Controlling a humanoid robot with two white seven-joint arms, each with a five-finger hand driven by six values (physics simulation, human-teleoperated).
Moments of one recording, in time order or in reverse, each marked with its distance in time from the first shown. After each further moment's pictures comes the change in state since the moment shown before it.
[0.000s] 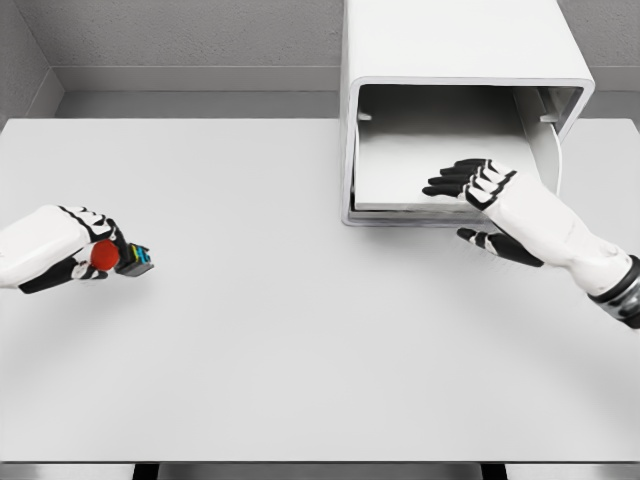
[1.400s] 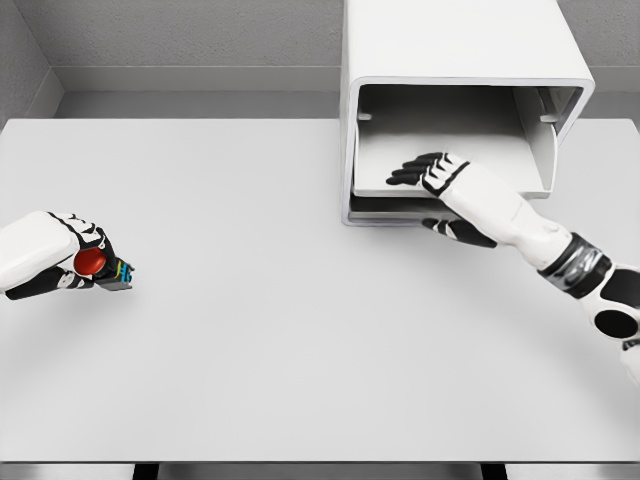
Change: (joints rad) left arm 0.035 0.063 0.010 -0.001 0.007 0.000 0.000; right arm -0.199 0.104 0.199 0.215 0.045 0.000 0.007
